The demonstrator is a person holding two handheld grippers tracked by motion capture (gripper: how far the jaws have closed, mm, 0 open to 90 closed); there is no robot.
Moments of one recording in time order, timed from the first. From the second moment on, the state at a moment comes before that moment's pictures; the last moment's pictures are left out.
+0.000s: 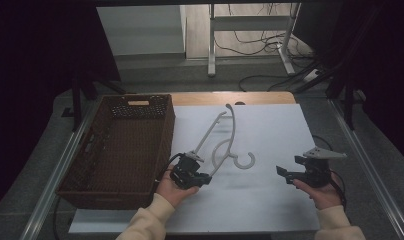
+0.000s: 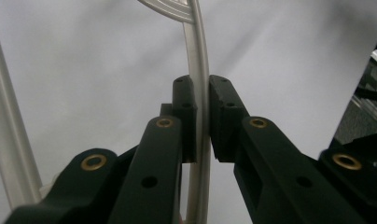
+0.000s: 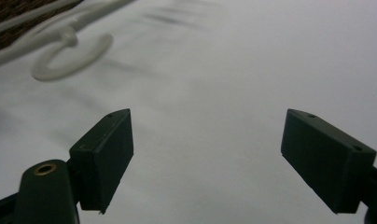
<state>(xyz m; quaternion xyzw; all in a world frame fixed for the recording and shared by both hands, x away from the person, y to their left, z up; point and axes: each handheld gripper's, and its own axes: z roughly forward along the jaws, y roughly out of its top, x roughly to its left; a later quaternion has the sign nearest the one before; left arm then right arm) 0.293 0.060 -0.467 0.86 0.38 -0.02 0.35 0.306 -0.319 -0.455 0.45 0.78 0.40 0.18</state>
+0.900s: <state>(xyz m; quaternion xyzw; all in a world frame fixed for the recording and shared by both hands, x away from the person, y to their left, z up) 0.282 0.083 -0.398 0.82 0.35 -0.03 0.45 0.308 -0.321 -0.459 0.45 0.78 0.39 0.17</state>
